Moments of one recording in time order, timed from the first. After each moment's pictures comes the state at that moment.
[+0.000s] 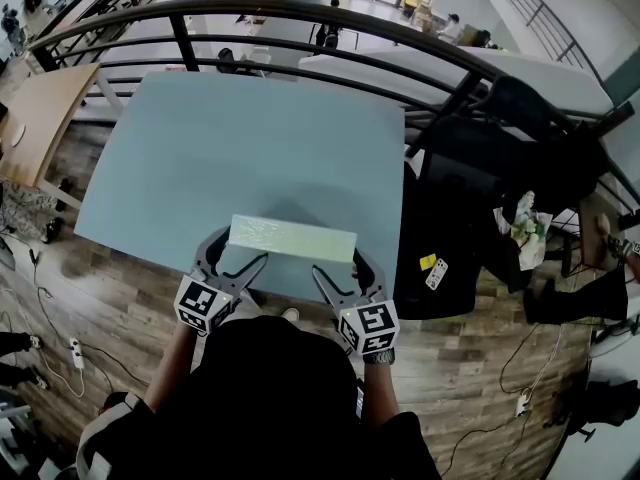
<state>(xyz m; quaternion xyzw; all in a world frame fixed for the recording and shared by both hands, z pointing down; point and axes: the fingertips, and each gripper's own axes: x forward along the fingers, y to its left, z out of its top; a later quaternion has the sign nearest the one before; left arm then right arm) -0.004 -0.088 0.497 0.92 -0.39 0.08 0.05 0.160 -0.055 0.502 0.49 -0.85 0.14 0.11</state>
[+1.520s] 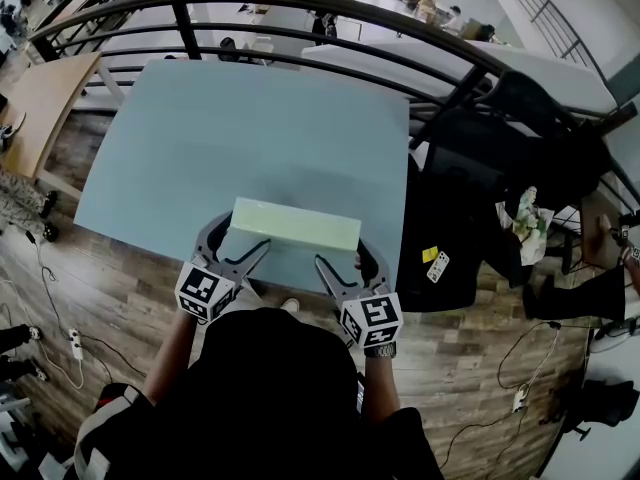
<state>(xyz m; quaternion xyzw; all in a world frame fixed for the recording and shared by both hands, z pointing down) -0.010 -0.097 0.495 0.92 -0.39 0.09 0.05 0.153 -0.058 0.497 0.50 -0.85 0.14 0.11</state>
